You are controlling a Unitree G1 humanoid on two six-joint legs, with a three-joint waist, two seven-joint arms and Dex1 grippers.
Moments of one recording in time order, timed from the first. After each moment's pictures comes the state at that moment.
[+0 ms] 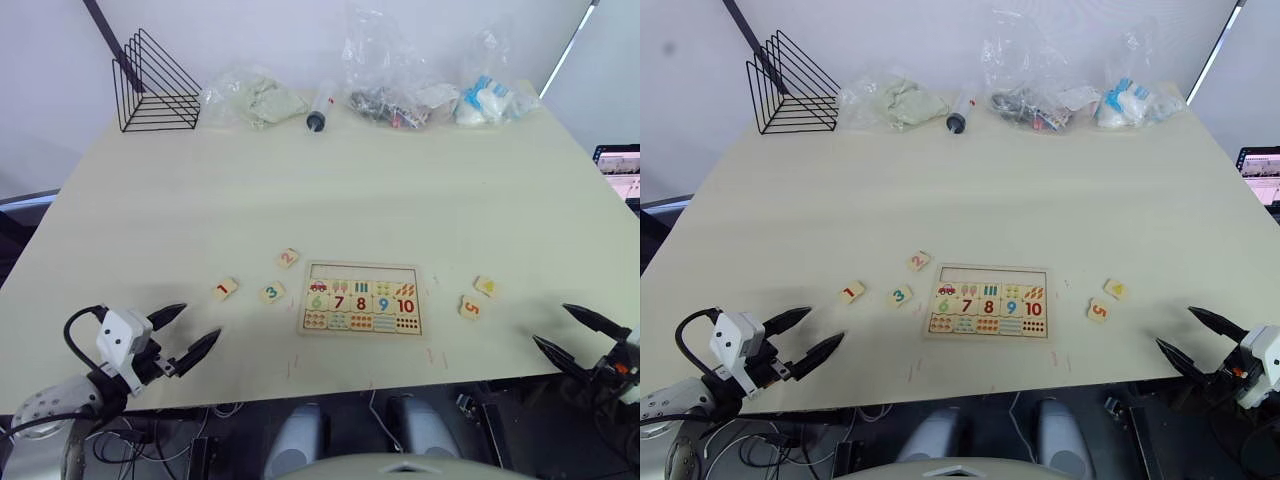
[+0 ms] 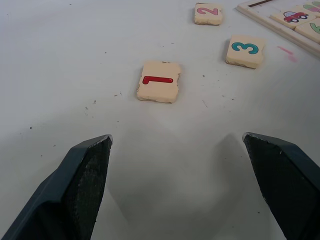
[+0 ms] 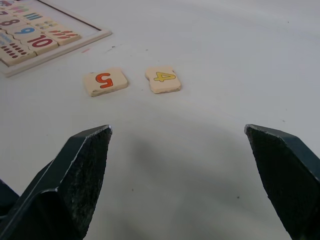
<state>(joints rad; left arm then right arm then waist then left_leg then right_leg) 0.38 0.62 0.44 -0.07 -0.40 0.04 -0.96 0.32 -0.60 -0.48 0.20 0.51 -0.24 1.19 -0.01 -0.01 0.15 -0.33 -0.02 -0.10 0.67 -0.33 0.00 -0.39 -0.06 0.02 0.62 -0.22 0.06</state>
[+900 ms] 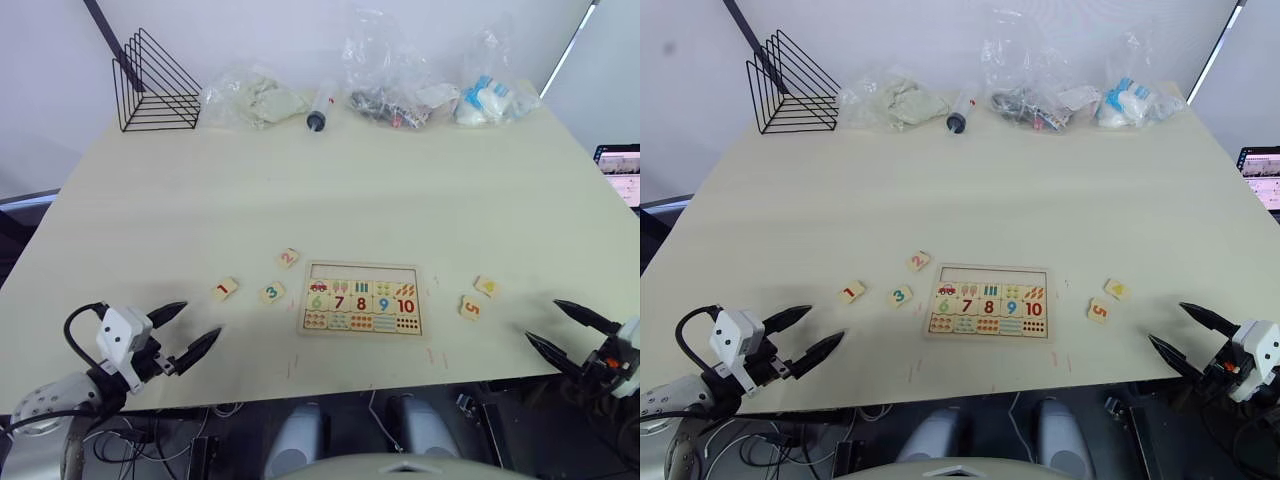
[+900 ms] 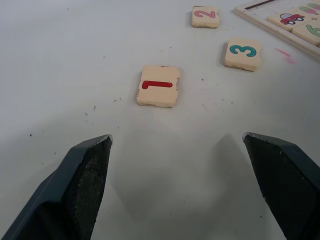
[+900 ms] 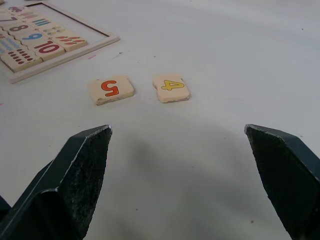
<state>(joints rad) 0.36 0.63 0.44 -0.05 -0.40 0.02 -0.98 0.28 -0.60 -0.45 0.21 0.51 -0.25 1.21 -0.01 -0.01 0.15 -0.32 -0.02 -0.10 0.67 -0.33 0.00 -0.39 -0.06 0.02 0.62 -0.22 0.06</state>
